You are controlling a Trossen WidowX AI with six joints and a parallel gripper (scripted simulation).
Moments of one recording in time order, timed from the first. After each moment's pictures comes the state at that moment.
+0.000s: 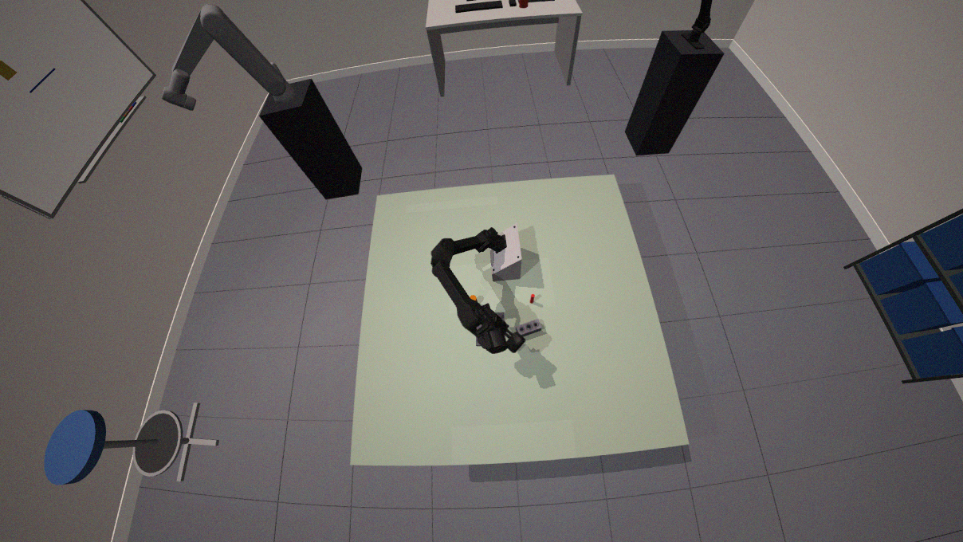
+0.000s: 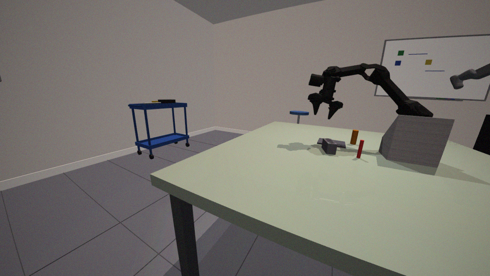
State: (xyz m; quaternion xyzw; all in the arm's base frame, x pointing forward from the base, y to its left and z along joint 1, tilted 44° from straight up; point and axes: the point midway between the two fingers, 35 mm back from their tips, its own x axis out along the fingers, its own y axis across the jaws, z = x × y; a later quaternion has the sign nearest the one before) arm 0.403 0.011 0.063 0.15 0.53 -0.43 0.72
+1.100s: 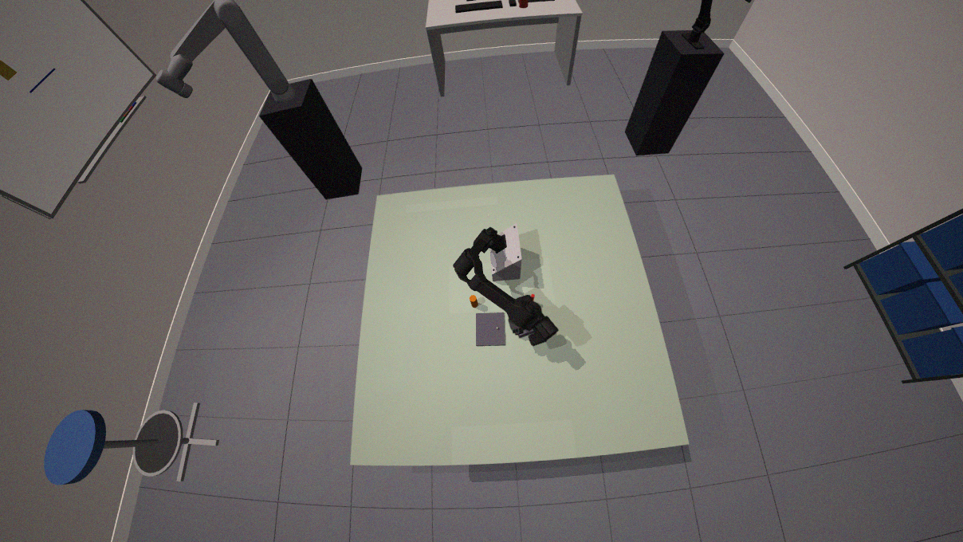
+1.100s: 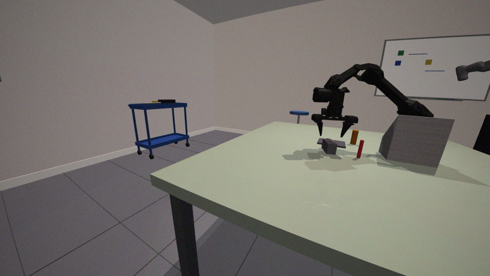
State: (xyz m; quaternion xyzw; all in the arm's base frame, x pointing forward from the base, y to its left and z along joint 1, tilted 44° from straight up) arm 0.358 0.034 -0.063 0.21 0.34 -0.63 0.67
